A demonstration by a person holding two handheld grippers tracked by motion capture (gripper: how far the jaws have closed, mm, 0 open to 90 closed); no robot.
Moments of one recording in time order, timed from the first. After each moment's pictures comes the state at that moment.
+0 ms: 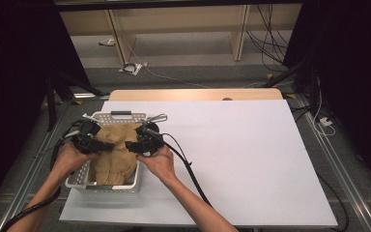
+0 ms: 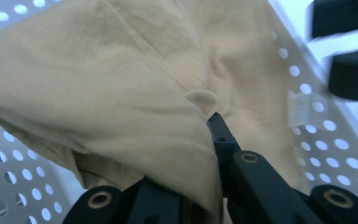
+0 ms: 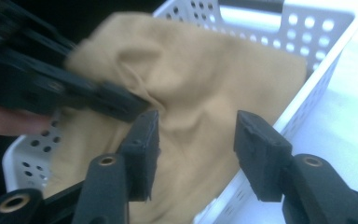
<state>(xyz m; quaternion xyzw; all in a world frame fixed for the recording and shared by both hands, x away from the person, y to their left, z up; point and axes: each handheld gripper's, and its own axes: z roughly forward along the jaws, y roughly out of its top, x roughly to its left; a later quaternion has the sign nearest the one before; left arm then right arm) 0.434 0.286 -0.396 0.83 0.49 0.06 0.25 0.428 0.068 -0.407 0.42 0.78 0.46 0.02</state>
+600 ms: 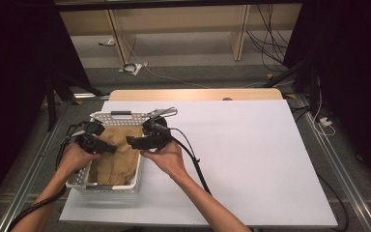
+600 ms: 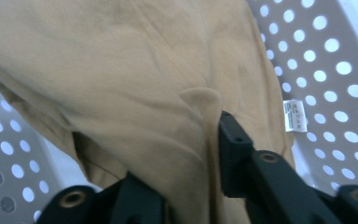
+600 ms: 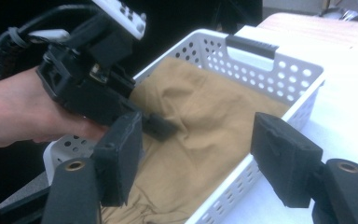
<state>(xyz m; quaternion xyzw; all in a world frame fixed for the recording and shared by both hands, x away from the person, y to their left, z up) 0.448 0.285 -0.412 0.82 0.53 0.05 0.22 0.418 0.040 -0.372 0.38 0.78 0.49 0.03</state>
